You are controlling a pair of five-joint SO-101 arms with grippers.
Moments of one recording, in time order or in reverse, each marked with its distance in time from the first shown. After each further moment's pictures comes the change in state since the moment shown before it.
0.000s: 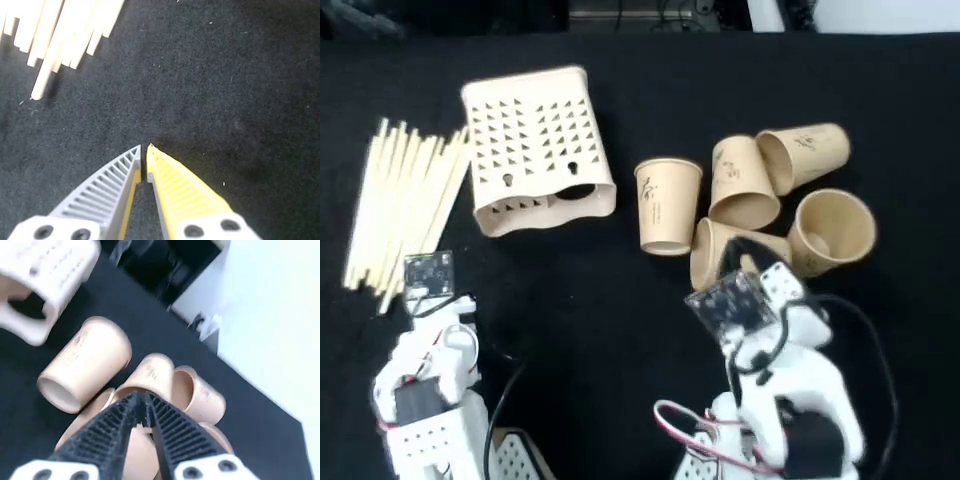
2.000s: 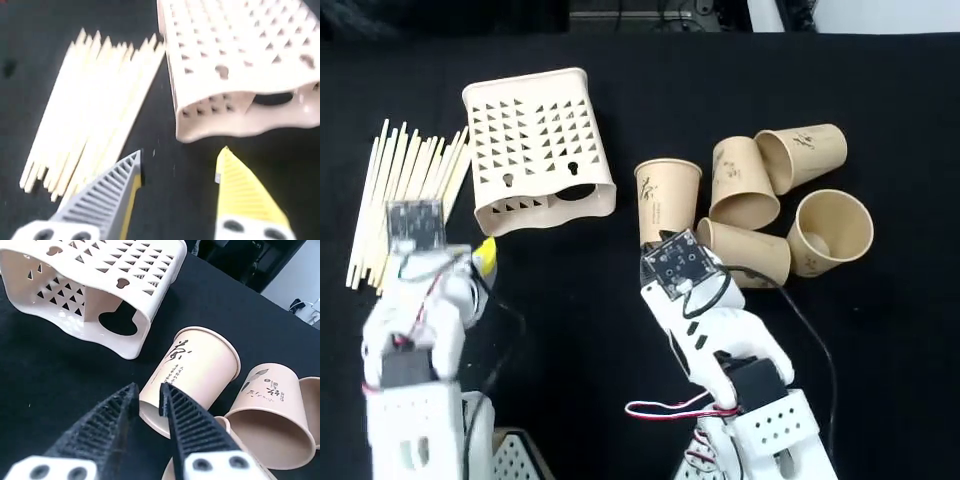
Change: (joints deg) left arm 8.8 25.6 -22.1 -23.3 5.8; right arm -18.5 12.9 22.3 -28.2 -20.5
